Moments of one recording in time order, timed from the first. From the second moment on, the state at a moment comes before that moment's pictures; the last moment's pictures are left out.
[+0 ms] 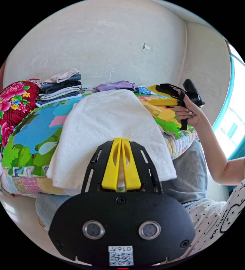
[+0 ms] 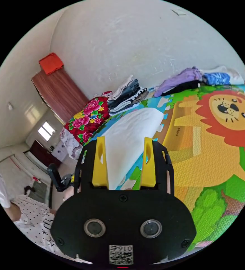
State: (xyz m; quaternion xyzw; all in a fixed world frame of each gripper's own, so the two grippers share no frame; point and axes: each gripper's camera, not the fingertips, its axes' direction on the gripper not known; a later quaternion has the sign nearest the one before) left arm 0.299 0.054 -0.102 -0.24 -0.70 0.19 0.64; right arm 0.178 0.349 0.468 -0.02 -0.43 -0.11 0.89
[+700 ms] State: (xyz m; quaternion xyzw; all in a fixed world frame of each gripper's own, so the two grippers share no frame) left arm 0.315 0.092 -0.048 -0.29 -0.50 0.19 0.79; right arm 0.221 0.262 0.591 -0.17 -0.52 0.02 0.84
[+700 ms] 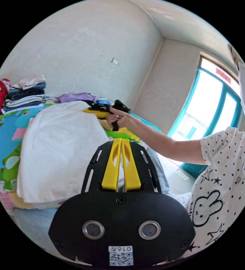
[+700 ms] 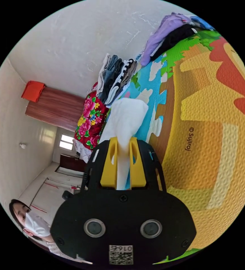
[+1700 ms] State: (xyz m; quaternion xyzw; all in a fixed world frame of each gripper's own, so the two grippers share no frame) left arm 0.322 0.055 -0.180 -0.13 -0.69 0.09 0.71; right arm 0.323 0.476 0.508 0.06 -0.50 0.23 0.83
